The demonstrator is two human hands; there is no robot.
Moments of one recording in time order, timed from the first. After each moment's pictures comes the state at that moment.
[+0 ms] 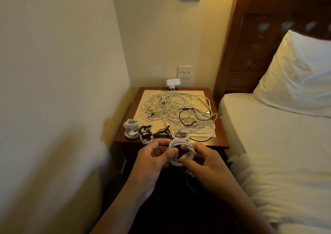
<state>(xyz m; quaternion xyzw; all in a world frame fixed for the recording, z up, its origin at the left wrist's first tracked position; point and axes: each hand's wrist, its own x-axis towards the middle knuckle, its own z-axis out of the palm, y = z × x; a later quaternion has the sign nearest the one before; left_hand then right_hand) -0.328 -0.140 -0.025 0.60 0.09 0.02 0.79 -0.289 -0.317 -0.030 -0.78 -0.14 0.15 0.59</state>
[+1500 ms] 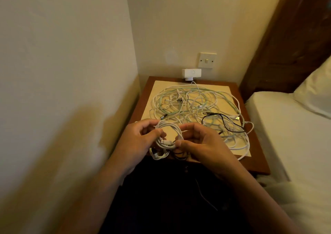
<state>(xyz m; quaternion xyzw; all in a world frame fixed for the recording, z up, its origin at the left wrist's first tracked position) -0.191 -0.020 -0.052 0.75 0.14 0.08 0.64 -0.144 -0.217 -0.043 -0.73 -0.15 0.21 0.63</state>
